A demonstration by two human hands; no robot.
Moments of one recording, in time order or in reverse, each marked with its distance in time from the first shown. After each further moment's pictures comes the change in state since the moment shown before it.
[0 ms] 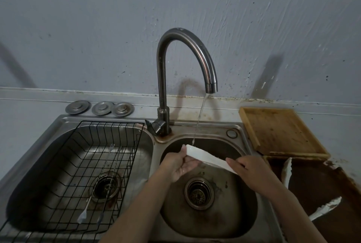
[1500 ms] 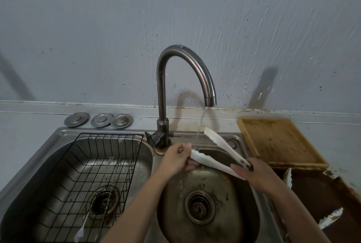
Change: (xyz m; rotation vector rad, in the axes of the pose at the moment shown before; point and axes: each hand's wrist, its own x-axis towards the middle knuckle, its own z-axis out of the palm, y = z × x) left_hand -0.015 0.030 0.008 0.473 -0.065 0.454; right_hand 0.011 0.002 -0.018 0.181 -0.072 0.302
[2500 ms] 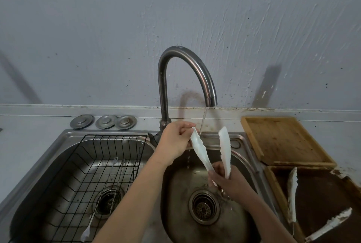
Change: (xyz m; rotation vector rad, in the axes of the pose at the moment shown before) left_hand 0.001 0.054 -0.007 0.162 0.085 0.212; right_hand -0.006 -0.025 0.065 0.441 -0.117 -0.253
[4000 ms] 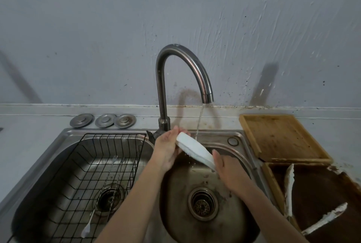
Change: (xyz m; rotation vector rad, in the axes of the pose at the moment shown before) left_hand 0.005 -0.040 0.002 -0.631 0.111 -0.231; right_hand 0.007 -0.021 -0.004 -0.467 0.143 0.038
